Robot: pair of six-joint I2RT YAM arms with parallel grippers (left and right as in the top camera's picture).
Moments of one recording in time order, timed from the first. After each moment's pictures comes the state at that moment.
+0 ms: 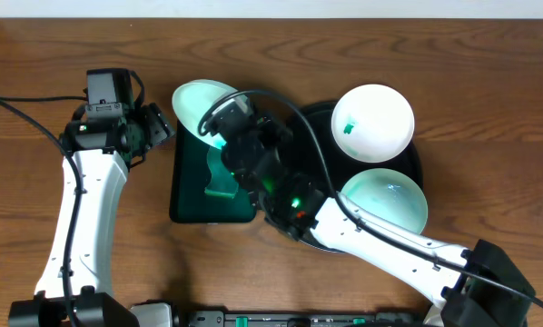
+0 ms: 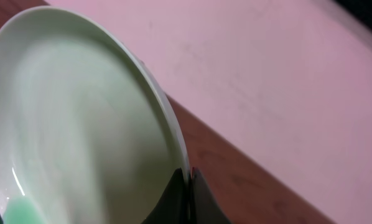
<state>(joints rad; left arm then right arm) 0.09 1.45 1.23 -0.85 -0.06 -0.46 1.00 1.69 1.25 0.10 0.75 -0.29</state>
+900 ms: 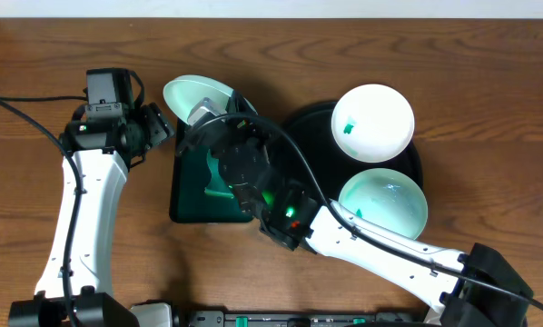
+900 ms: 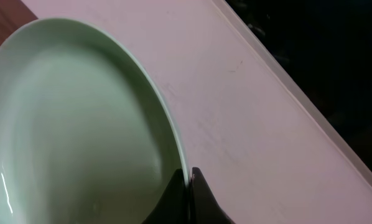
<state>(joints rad) 0.09 1.45 1.23 -0.85 -0.06 -0.46 1.05 1.69 1.25 0.29 0.81 -0.62</state>
